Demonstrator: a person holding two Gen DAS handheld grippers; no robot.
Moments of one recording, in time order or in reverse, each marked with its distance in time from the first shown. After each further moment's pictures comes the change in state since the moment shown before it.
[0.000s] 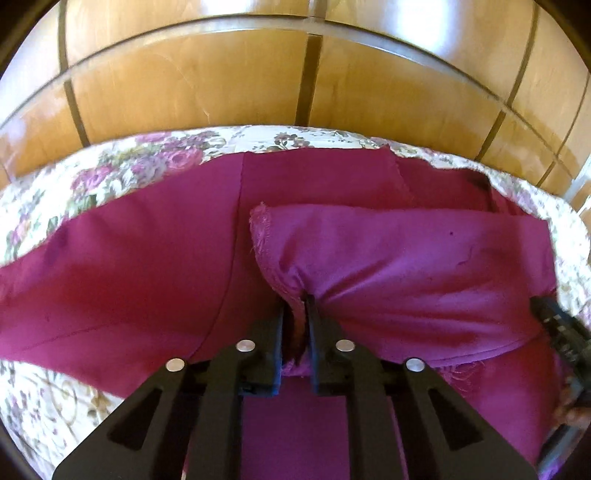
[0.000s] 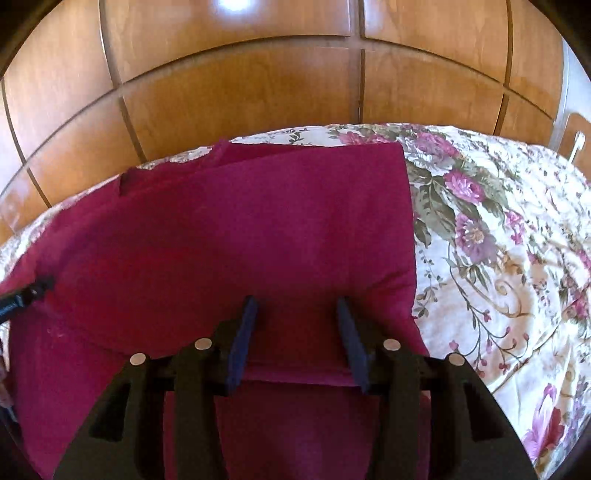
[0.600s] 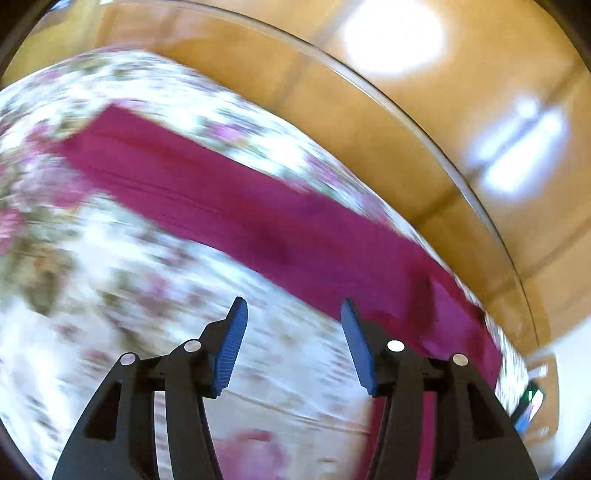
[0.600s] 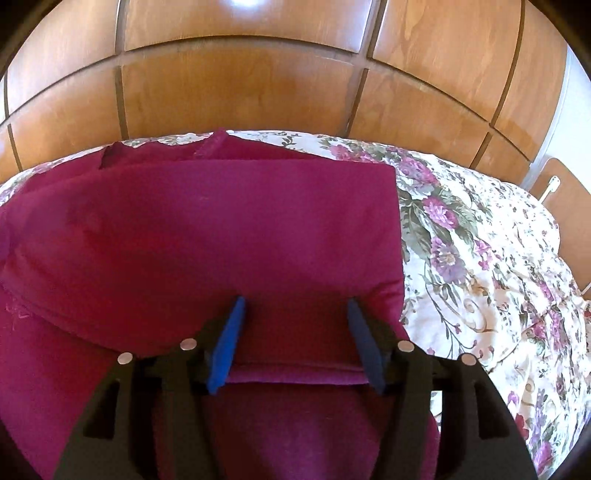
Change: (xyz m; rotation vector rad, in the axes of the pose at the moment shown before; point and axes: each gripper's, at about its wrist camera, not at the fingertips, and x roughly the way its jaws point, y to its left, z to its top) left arm -0.132 0.201 -0.090 -0.609 -0.195 -0.034; right arm -0.002 0.026 -0.004 -0.115 -0.022 -0.197
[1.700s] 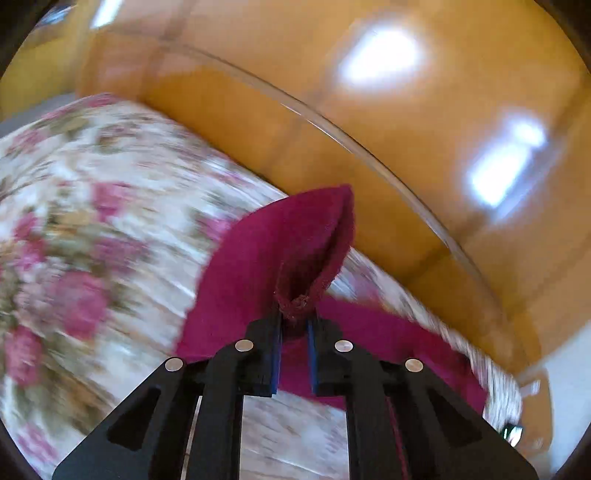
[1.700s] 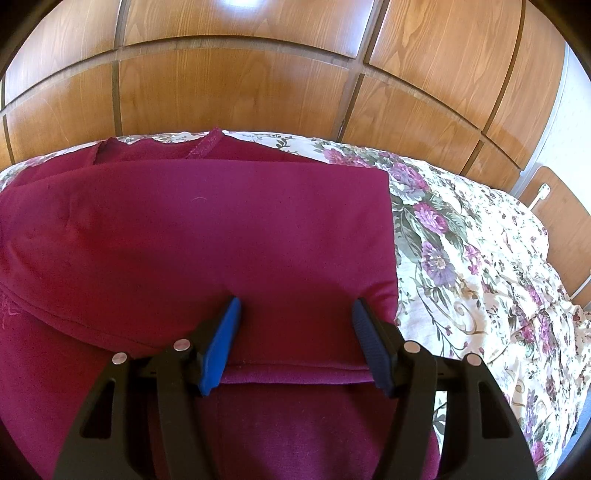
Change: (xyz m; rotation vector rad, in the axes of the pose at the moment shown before) left arm -0.004 -0.032 0.072 0.112 -0.043 -0.082; right arm -0.002 0.009 -0.001 -0.026 -0.014 -0.043
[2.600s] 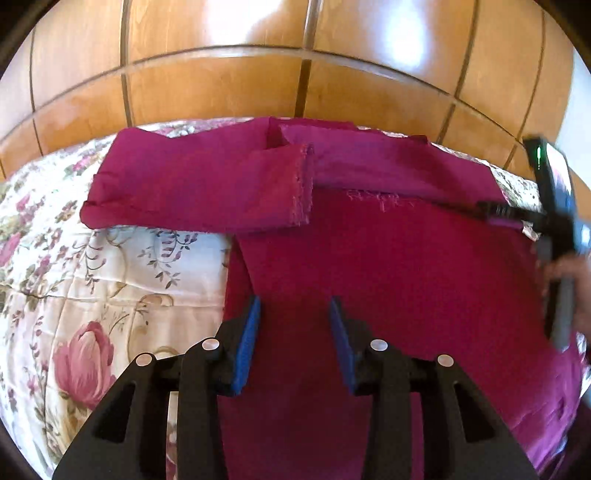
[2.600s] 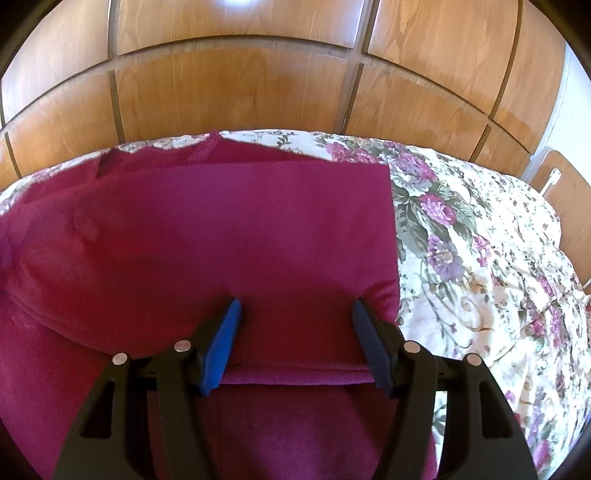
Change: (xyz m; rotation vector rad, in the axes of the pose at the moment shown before) left arm 0.026 -0.114 -0.222 0.543 0.118 0.049; right arm -0.019 -0.008 0.017 0.094 0.039 0.153
